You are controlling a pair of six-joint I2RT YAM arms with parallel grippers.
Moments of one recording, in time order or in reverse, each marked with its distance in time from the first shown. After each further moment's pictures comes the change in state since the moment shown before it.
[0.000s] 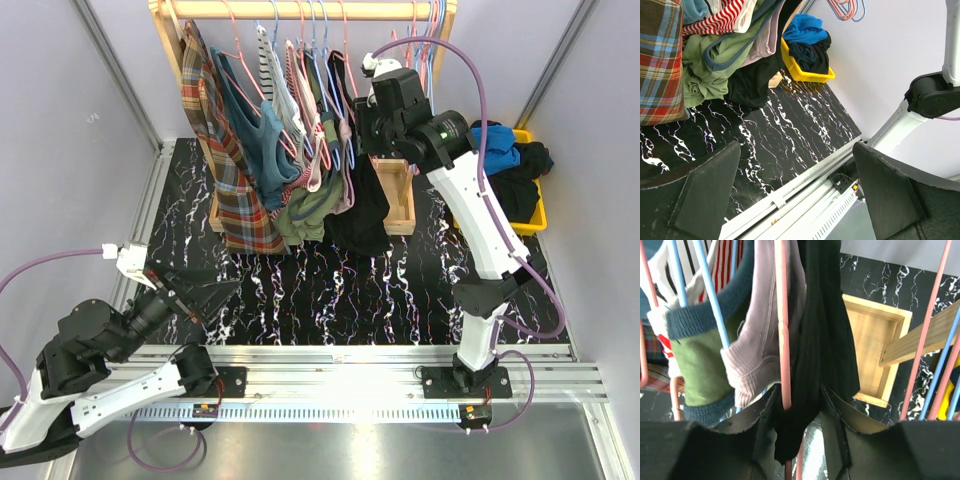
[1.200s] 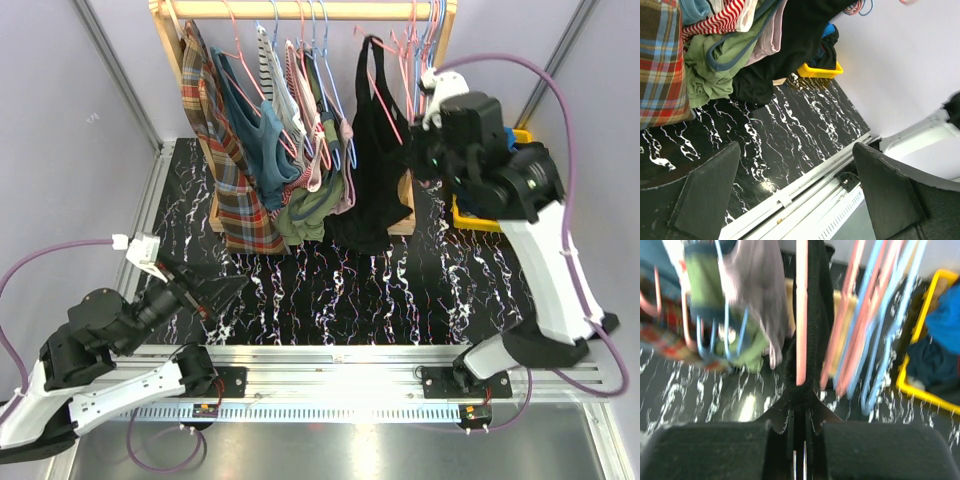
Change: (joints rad) left arm 0.000 0.073 0.034 -0.005 -0.004 0.026; right arm 0.001 -0.331 -0.192 -0.059 0.056 -0.050
